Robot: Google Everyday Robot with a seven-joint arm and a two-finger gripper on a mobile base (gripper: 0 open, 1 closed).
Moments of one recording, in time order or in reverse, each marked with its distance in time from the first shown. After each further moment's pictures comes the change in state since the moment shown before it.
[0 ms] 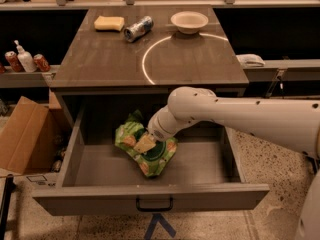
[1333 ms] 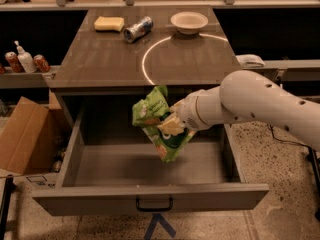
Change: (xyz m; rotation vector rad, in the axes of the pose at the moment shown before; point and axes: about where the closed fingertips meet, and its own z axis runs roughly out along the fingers) arm -0.014 0.003 -0.154 0.166 -0.200 -0.028
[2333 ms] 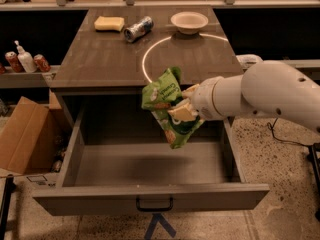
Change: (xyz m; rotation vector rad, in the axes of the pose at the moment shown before) arm -0.019 -0.027 -0.053 0.130 -0.067 -0.023
